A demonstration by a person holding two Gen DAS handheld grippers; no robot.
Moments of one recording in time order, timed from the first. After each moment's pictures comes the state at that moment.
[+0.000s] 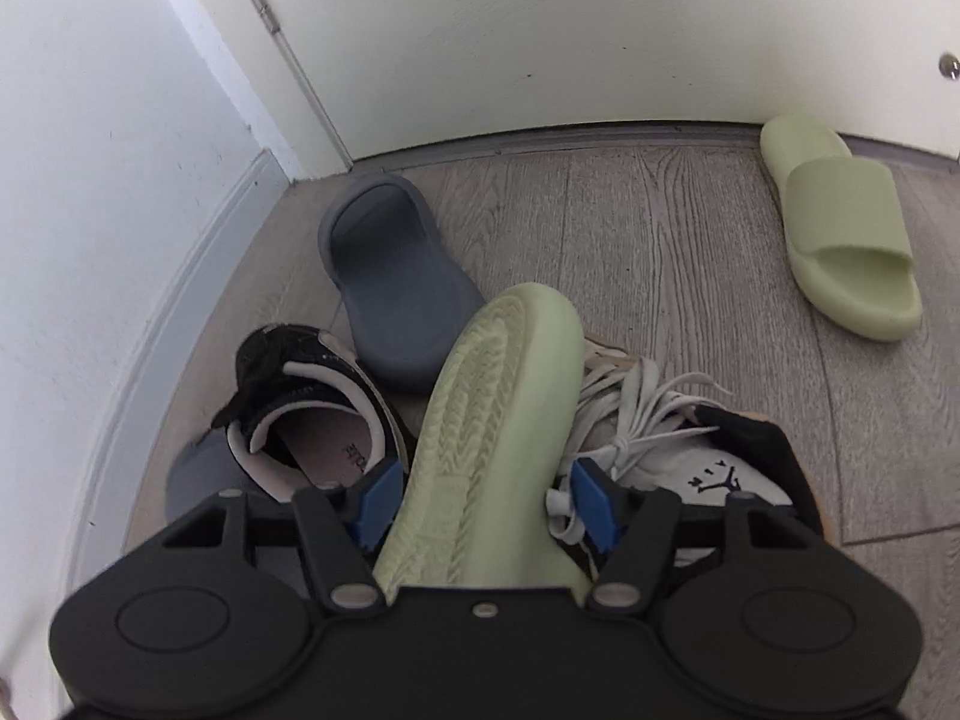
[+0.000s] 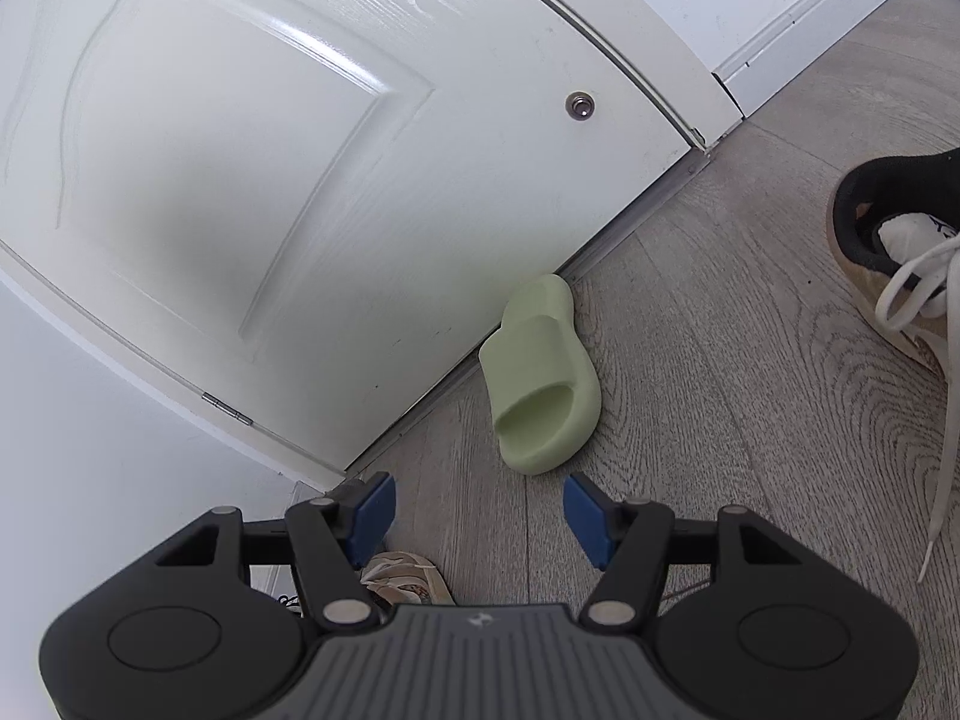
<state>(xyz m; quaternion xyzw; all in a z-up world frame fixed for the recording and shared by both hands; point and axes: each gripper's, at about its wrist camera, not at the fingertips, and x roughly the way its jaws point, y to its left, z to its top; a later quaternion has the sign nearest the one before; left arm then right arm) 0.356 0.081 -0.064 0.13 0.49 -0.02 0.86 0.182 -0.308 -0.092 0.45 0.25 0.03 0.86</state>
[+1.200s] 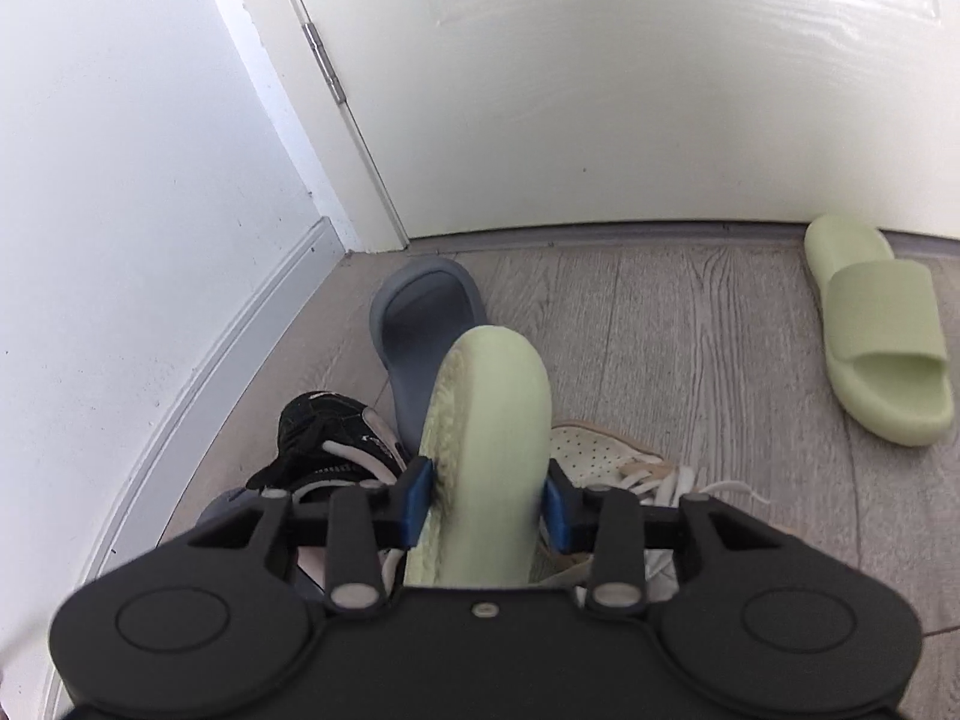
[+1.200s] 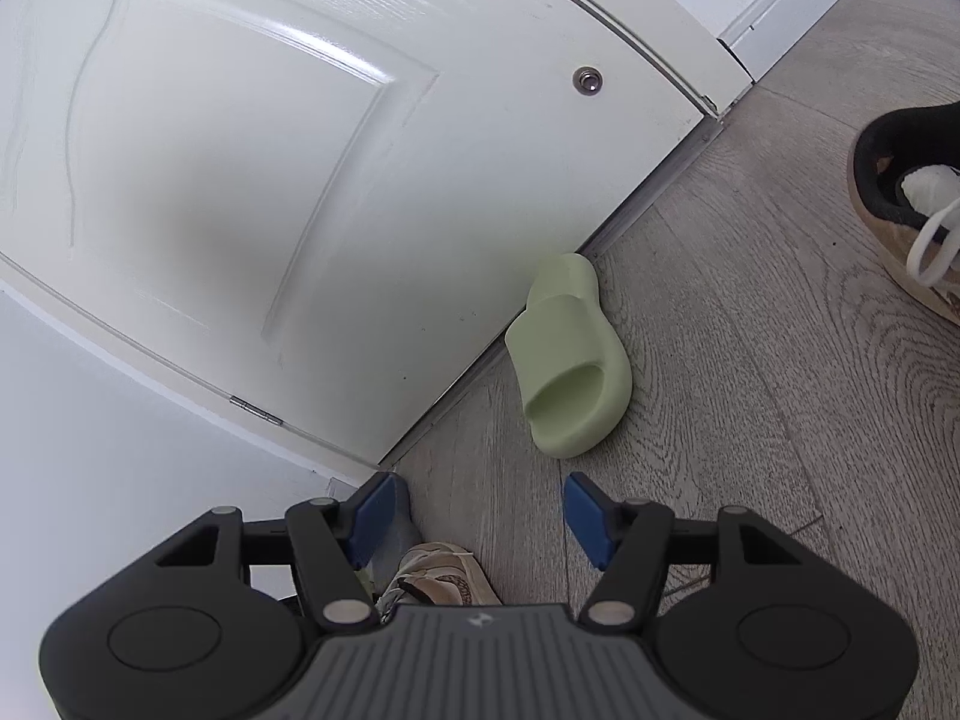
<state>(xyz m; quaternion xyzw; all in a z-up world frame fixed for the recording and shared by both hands) 0.344 0.067 -0.047 0.14 0.38 0.02 0.92 0.188 -0.305 -0.095 0.48 0.25 0.05 0.84</state>
